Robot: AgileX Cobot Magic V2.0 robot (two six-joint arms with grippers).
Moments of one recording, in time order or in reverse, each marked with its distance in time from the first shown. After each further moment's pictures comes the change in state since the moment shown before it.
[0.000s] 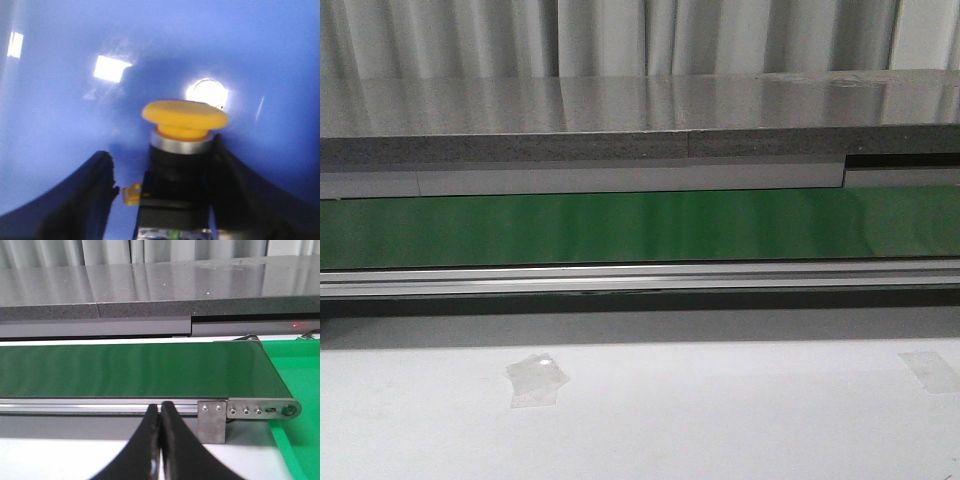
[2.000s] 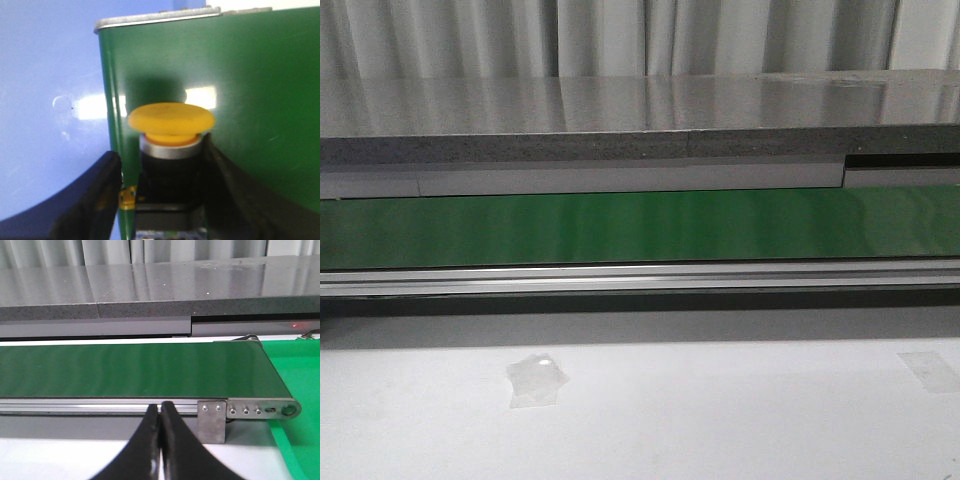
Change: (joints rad) left arm -0.191 -0.243 -0.002 -0.084 0.179 0.199; right arm 0.000 0.000 0.000 0.000 0.000 0.000
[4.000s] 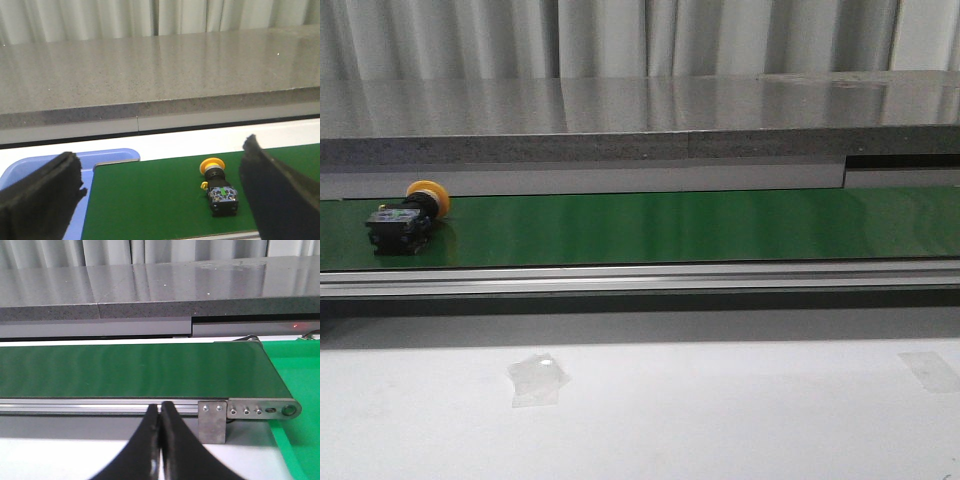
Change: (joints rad) left arm -0.191 -1.299 0.956 -0.485 -0.744 0.311; right arm 0.000 0.000 0.000 0.000 0.000 0.000
